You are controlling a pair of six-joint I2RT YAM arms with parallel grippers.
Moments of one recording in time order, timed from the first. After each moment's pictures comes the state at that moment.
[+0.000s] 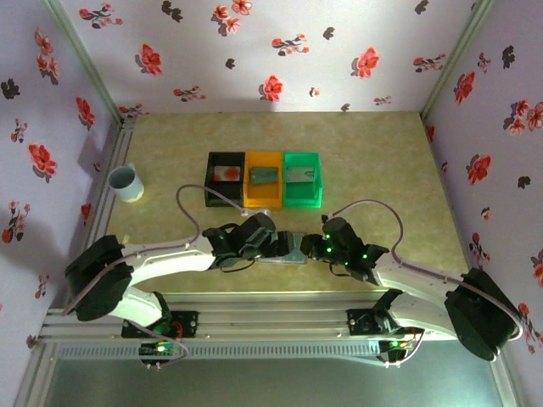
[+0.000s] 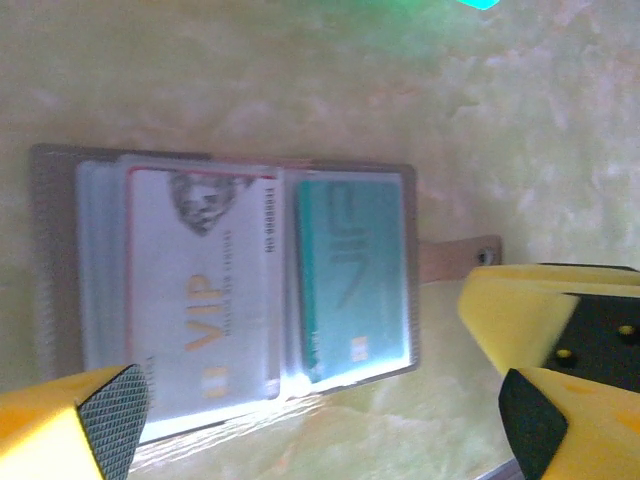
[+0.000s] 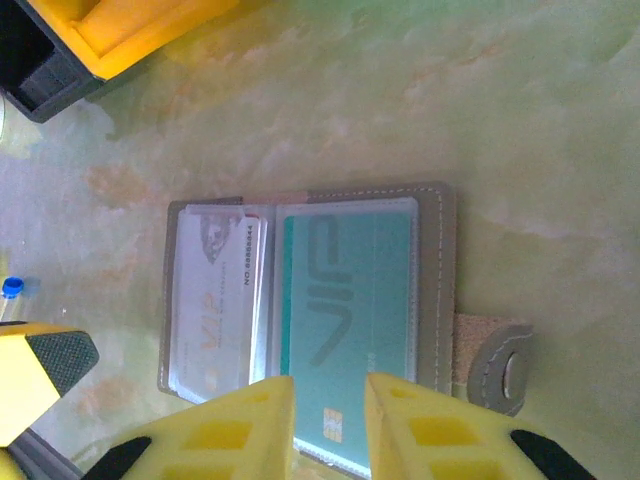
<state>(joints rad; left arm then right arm) -1.09 1.44 0.80 -0.19 -0.11 -1.03 0.75 1.09 0.35 -0.01 -0.11 0.93</state>
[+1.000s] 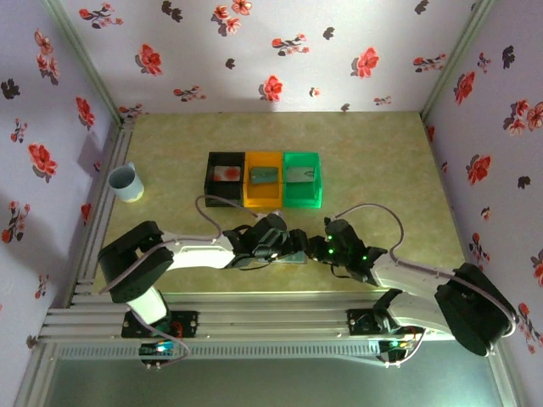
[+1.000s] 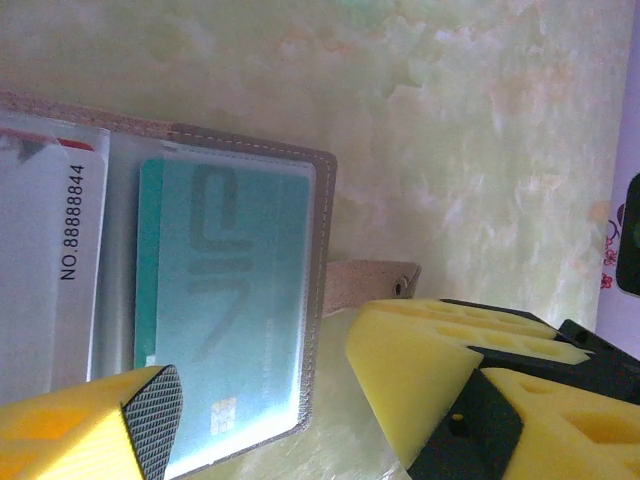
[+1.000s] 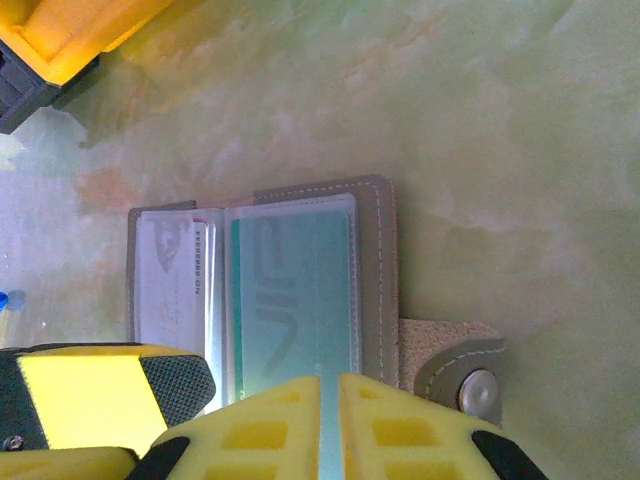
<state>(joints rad) -1.09 1.66 0.80 0.12 0.03 -1.23 0.72 1.14 0.30 0.09 -0.15 0.95</state>
